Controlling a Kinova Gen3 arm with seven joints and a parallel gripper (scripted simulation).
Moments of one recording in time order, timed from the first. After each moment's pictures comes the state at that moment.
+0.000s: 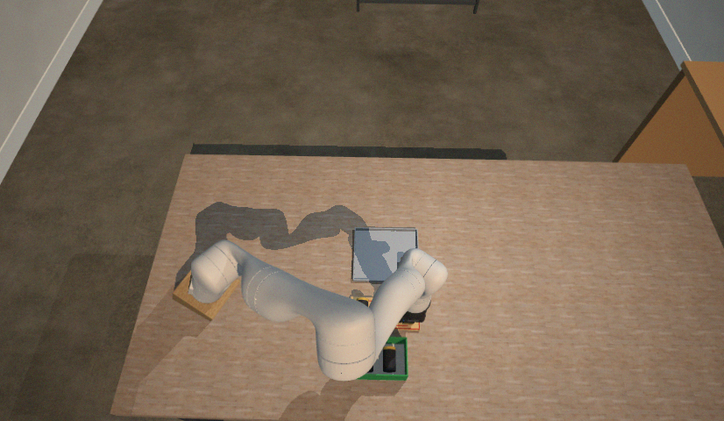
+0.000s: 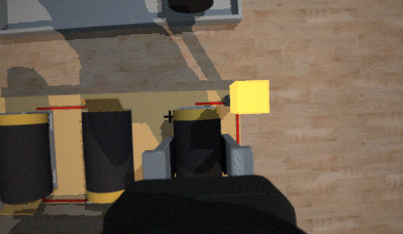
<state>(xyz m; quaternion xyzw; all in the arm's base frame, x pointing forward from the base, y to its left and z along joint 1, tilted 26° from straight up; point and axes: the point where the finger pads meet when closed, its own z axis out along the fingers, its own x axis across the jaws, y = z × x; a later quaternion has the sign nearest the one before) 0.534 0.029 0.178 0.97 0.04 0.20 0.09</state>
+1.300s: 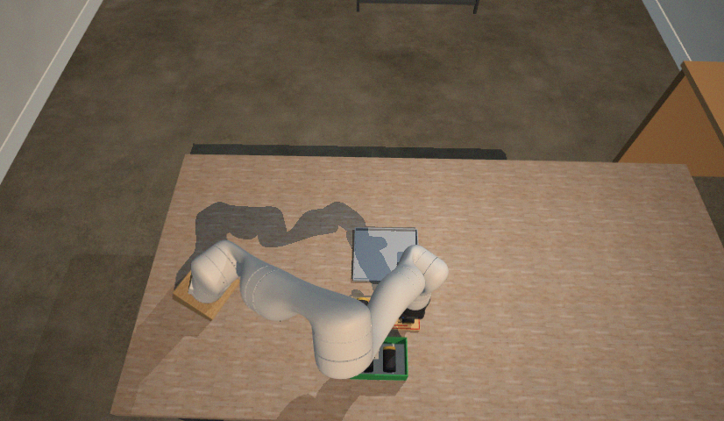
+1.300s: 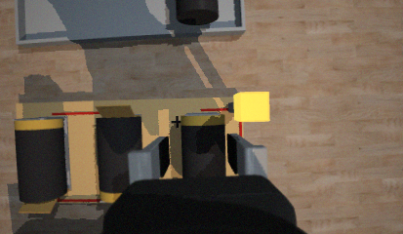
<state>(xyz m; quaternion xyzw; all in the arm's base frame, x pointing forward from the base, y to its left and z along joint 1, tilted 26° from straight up) 0.525 0.035 0.187 0.98 0.05 0.20 0.09</state>
